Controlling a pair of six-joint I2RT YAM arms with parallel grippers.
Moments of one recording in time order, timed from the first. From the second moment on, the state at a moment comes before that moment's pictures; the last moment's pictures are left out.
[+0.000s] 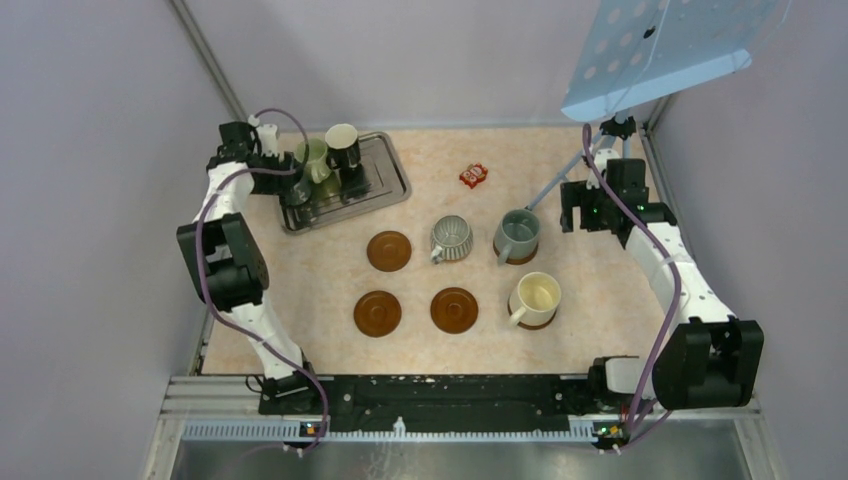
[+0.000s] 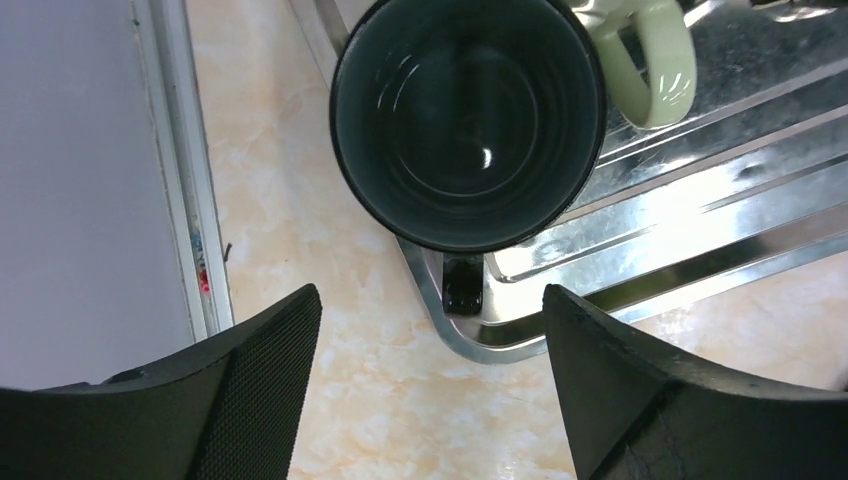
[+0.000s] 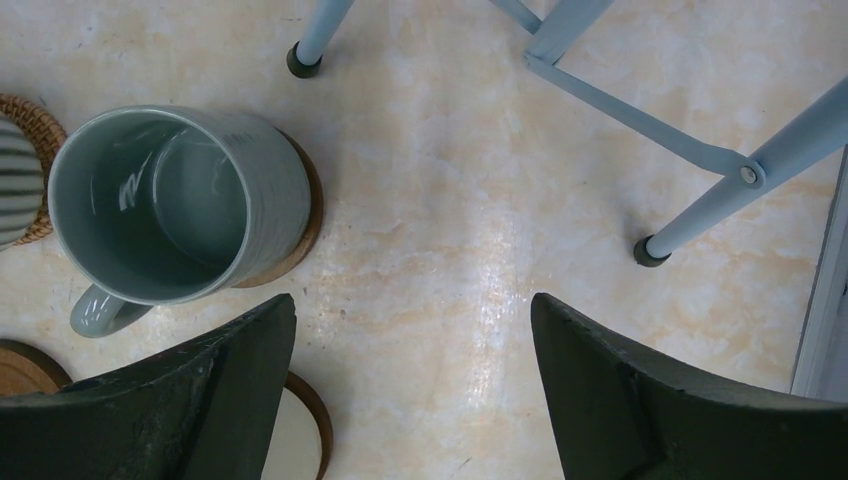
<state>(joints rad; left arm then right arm) 0.27 1.90 1.60 -0.57 0.14 0.25 0.04 1.27 1.03 -0.54 -0.06 -0.07</state>
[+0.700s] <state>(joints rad) 0.27 2.10 1.68 -0.57 0.21 0.31 0.04 1.29 1.04 -0.55 -0.05 -0.07</state>
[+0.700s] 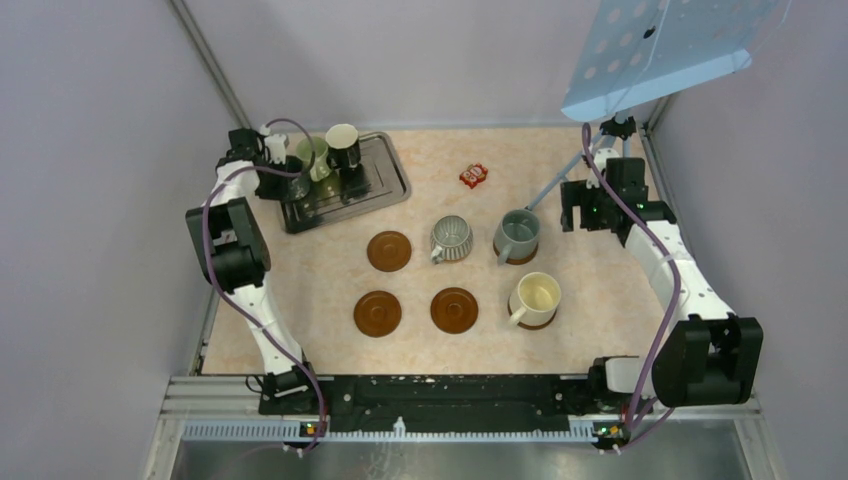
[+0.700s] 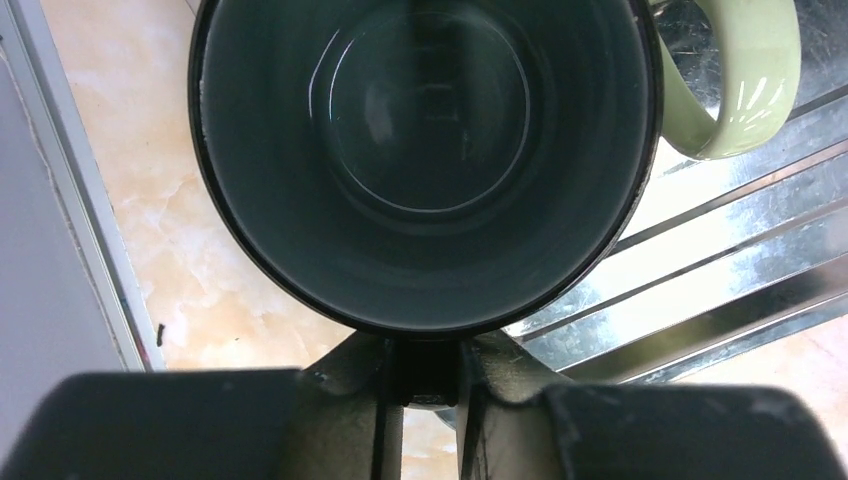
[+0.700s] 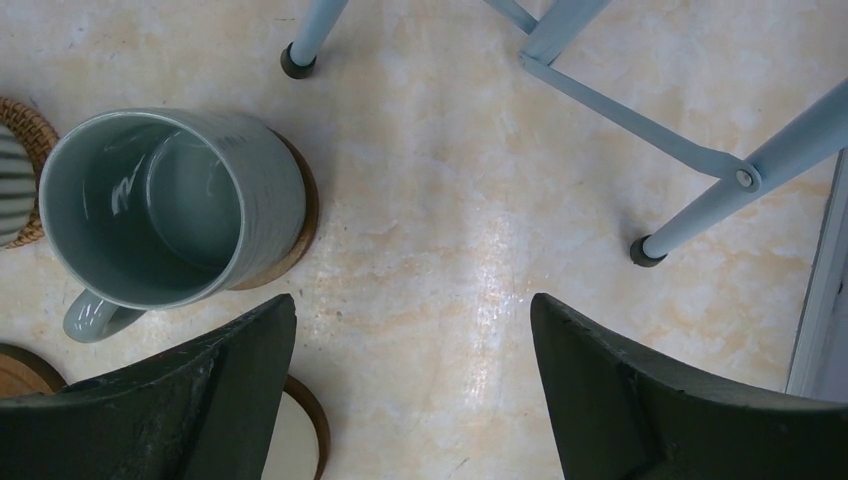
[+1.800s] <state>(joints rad) -0.24 1.40 1.31 -0.49 0.19 0.13 0.04 1.19 1.02 -0.55 -0.04 -0.09</state>
